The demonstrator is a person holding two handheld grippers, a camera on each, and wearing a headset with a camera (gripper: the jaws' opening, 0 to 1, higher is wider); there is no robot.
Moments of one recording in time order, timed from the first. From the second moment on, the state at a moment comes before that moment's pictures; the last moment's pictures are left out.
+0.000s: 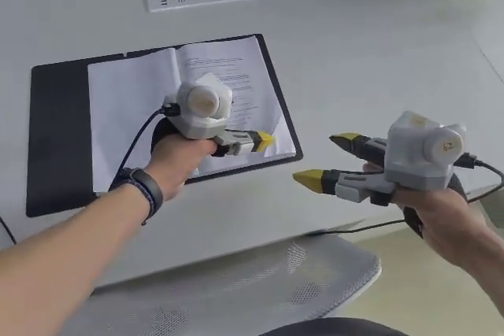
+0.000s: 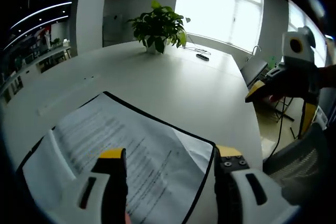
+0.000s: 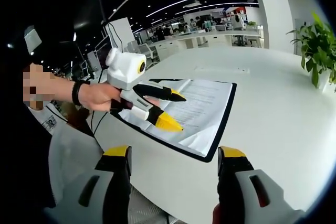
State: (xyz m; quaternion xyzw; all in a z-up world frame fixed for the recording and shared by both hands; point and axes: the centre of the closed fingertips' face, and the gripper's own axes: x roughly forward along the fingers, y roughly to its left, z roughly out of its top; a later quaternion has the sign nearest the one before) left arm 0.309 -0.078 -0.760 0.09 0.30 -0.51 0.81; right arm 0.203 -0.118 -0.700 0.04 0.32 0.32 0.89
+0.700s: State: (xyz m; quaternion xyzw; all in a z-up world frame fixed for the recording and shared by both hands) left arm 0.303 -0.084 -0.802 0.17 0.29 -0.47 0.82; right arm 0.198 -0.125 -0.708 0.05 0.33 0.31 0.89
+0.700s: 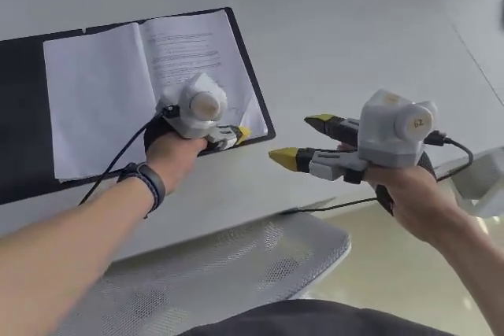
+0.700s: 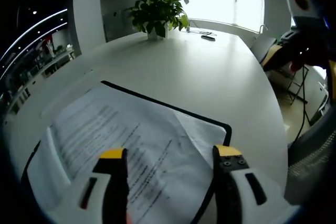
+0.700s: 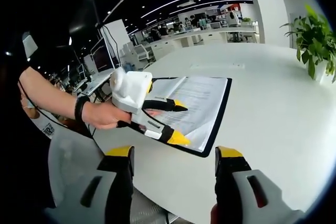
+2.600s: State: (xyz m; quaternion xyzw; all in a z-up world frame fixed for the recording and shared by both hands) left arm 0.286 -0.100 -0.801 0.21 0.24 -0.49 0.81; right arm 0.217 -0.123 -0.719 0.08 0.32 0.32 0.89
